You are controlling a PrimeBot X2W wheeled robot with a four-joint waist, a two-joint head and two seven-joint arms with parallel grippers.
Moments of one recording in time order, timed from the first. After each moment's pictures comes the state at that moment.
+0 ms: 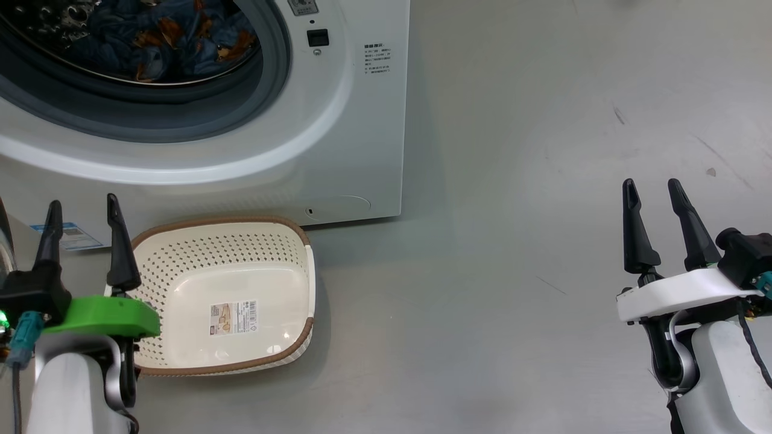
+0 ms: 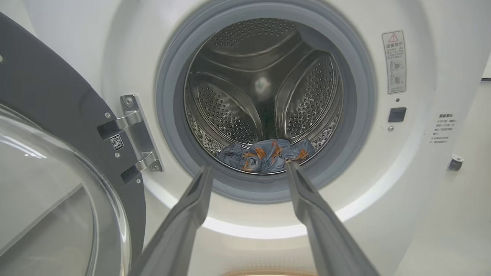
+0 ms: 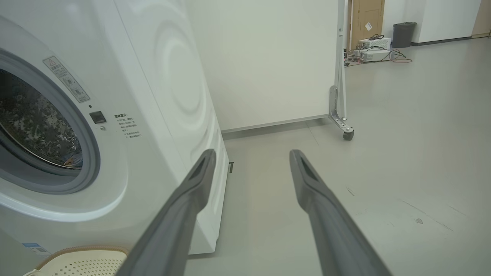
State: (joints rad) left arm -0.07 0.06 0.19 0.17 -0.13 -0.10 -0.26; right arm -0.05 -0.15 0.13 0.17 0.38 0.12 -0.25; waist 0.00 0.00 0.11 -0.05
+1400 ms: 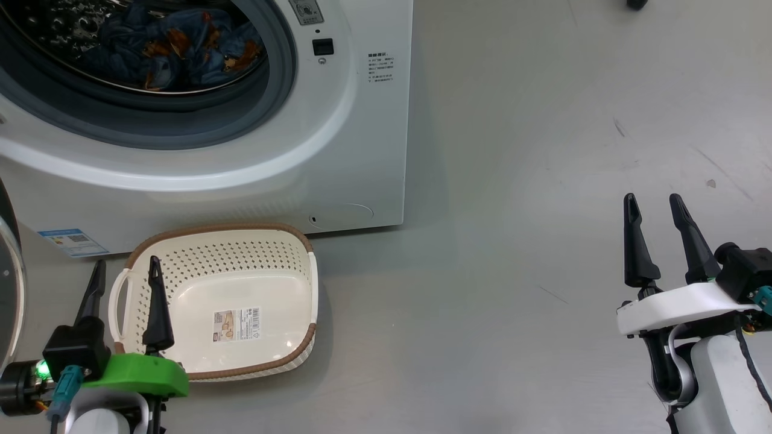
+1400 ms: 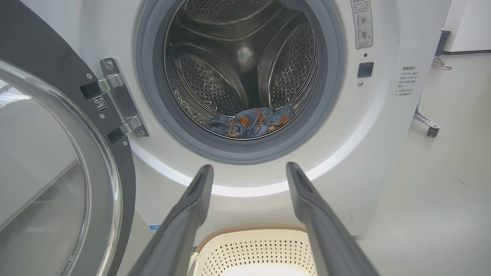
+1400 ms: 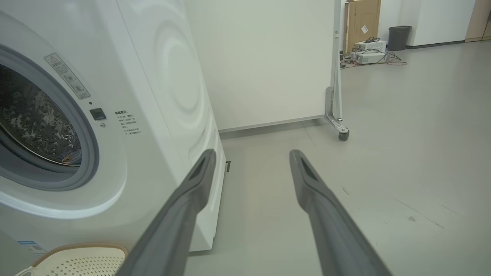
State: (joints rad) left arm 0.13 0.04 0.11 0.10 -0.13 -0.09 -0.26; right arm -0.01 -0.13 0.10 0.16 0.35 0.12 -0.25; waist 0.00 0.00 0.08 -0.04
